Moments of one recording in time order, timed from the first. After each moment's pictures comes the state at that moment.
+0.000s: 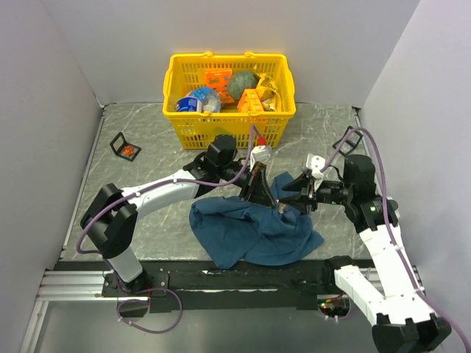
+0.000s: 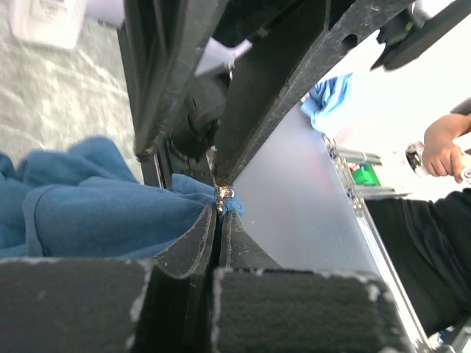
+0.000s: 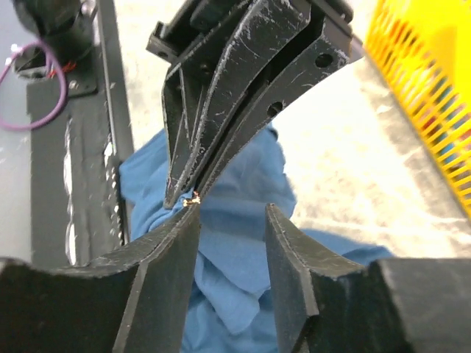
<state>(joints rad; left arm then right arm) -0.81 1.67 1.20 0.24 1.18 -0.39 0.16 0.82 0.91 -0.68 -1.05 -0.54</state>
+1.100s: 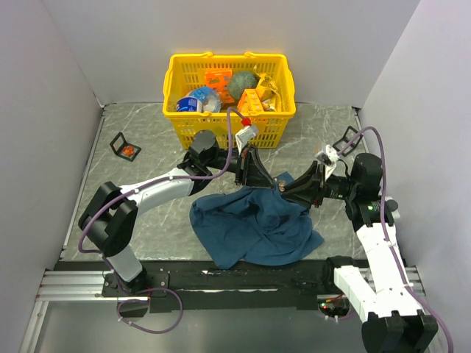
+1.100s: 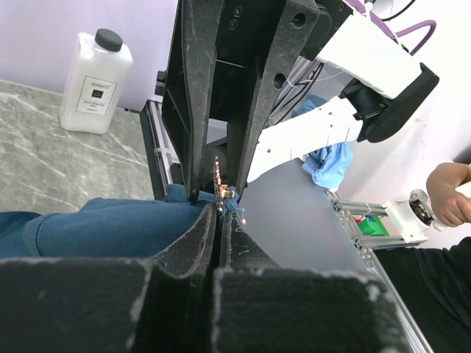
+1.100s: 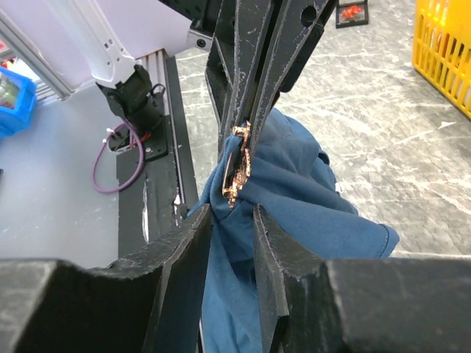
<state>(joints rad) -0.74 1.67 1.15 0.77 1.15 -0.76 0.01 0.79 0.80 -0.32 -1.31 -0.06</state>
